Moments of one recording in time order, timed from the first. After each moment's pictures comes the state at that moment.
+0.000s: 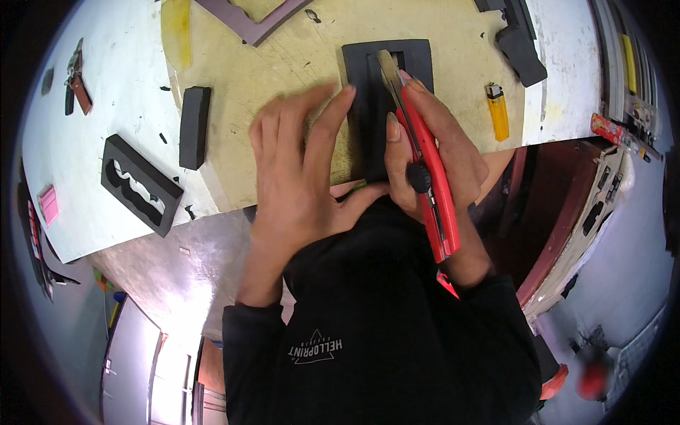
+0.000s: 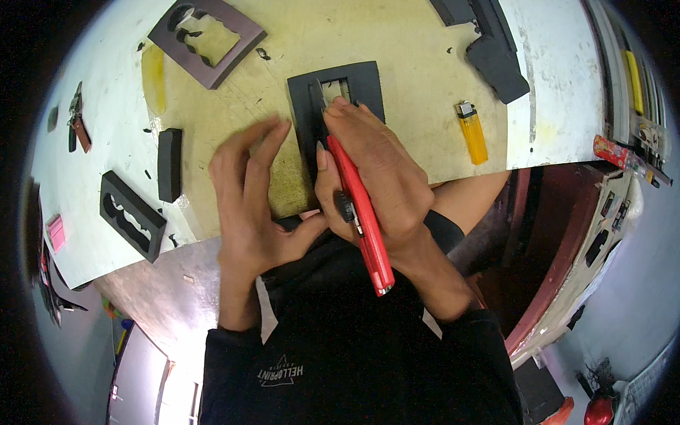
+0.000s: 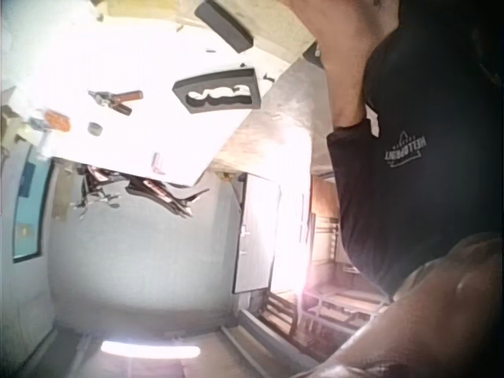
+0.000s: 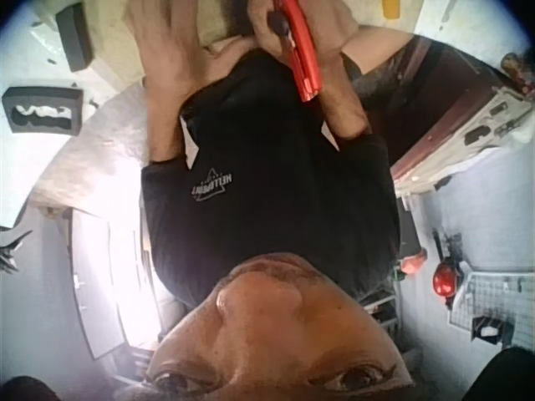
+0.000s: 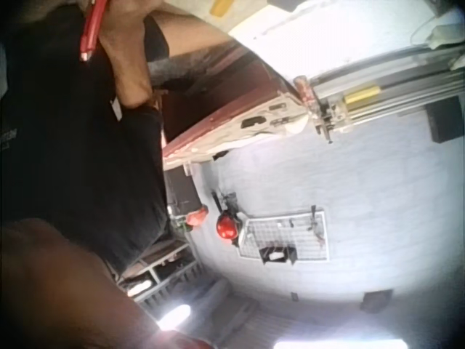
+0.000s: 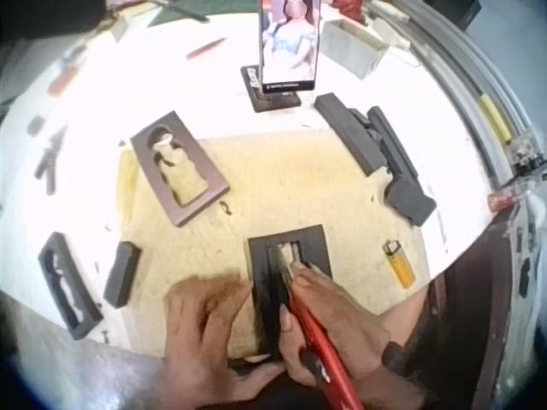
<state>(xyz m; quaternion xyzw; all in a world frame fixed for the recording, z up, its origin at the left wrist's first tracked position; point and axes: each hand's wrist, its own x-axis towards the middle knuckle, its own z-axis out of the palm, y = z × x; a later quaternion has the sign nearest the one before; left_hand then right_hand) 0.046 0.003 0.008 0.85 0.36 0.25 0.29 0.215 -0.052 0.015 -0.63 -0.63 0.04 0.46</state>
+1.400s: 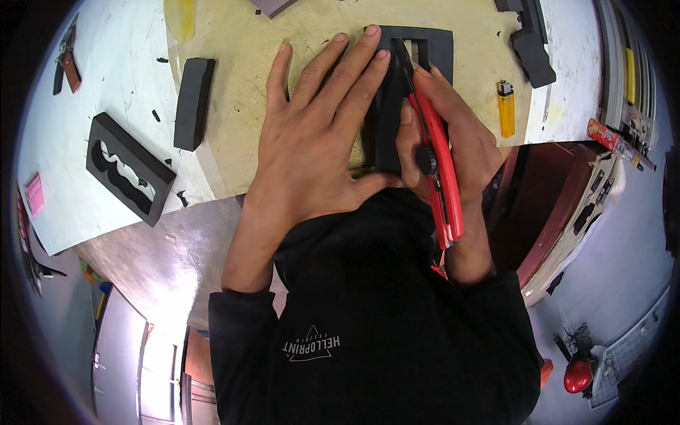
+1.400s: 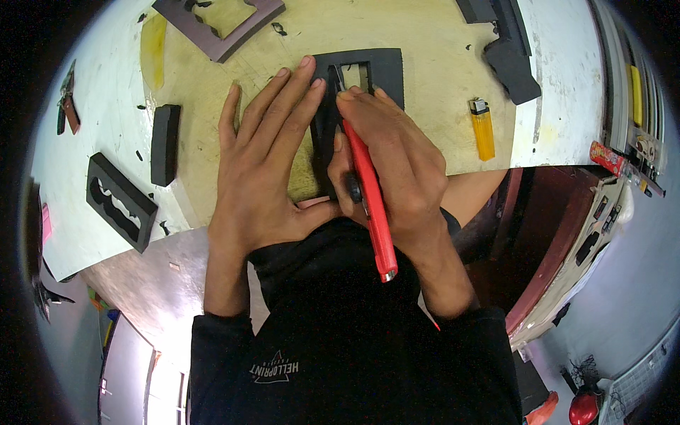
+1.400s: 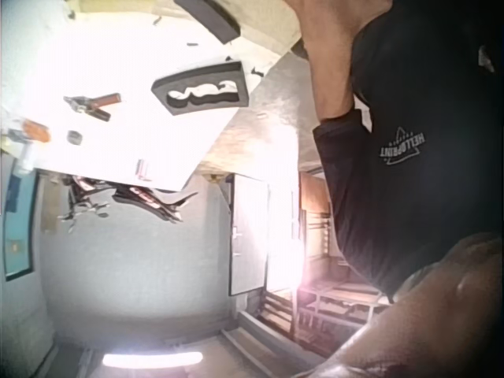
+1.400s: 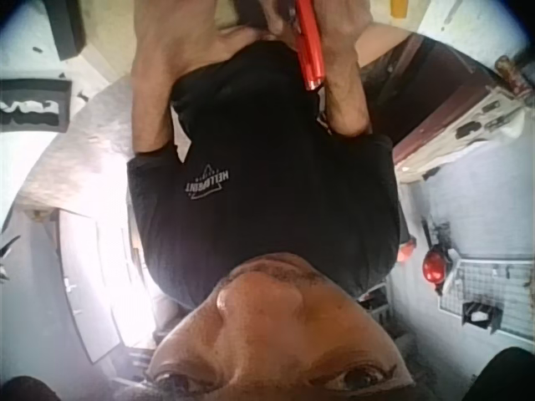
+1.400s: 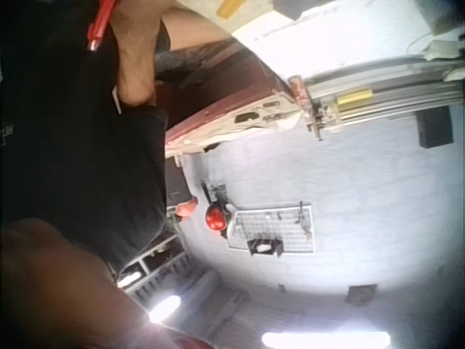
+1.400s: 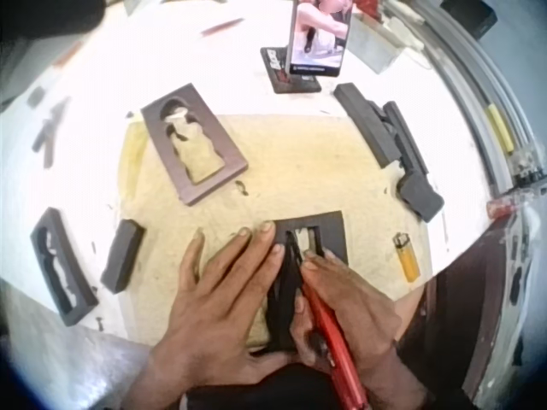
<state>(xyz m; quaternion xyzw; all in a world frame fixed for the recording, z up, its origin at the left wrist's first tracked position) 0.047 0.018 0.001 0.88 0.34 0.18 0.29 0.218 -0.048 0.021 -0.62 -0.68 0.05 0.39</state>
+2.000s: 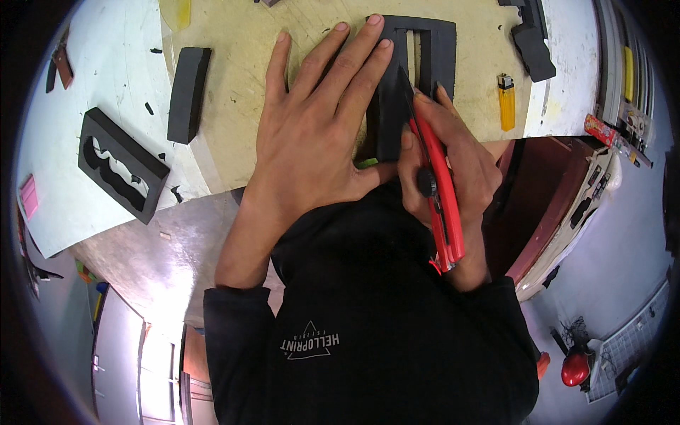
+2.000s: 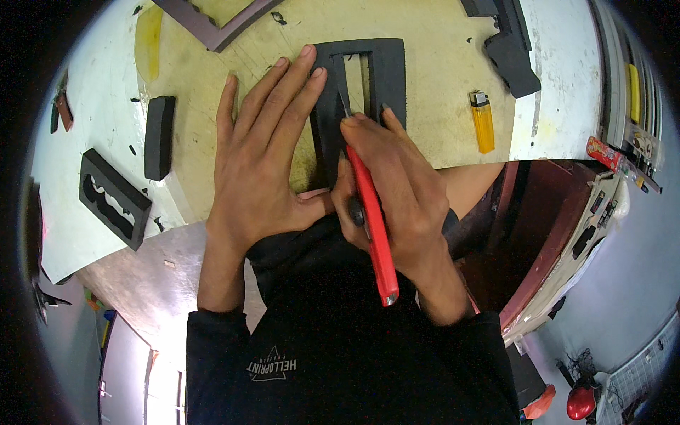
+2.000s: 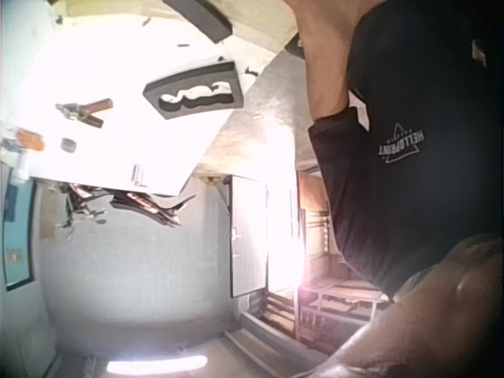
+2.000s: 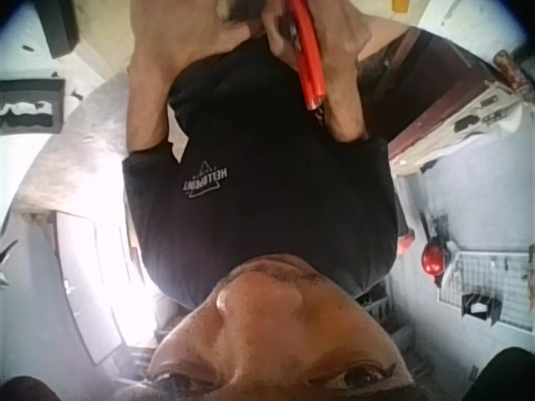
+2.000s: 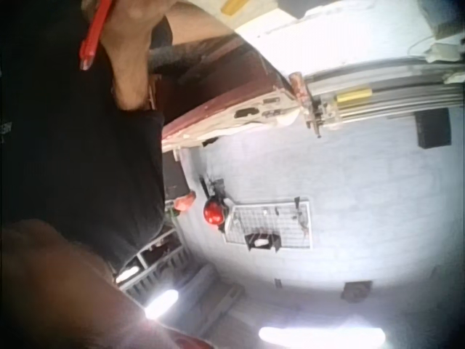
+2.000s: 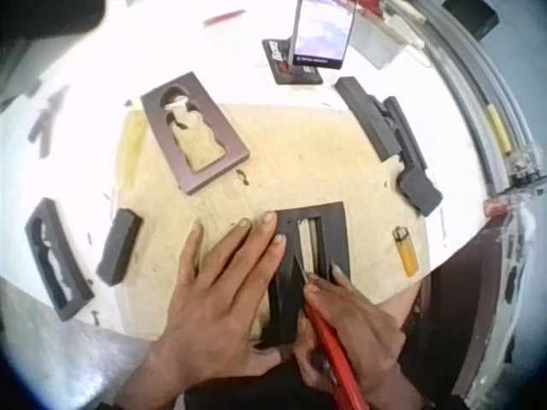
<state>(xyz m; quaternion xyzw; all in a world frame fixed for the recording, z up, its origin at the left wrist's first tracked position) 0.050 0.014 -0.004 0.87 0.35 0.19 0.28 0.210 -0.075 0.033 -0.65 -0.67 0.11 0.34</state>
